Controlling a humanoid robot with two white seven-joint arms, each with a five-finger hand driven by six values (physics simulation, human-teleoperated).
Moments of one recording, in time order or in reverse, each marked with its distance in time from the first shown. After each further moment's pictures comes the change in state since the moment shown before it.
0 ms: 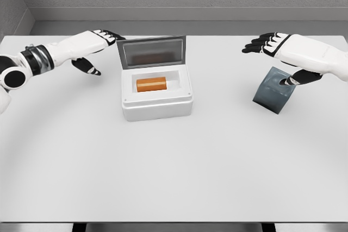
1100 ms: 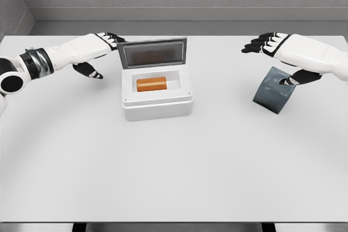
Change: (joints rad) left arm 0.037 0.058 -0.003 -0.133 0.007 -0.001 0.001; right arm 0.000 0.001 0.002 -0.002 0.000 0.000 0.000
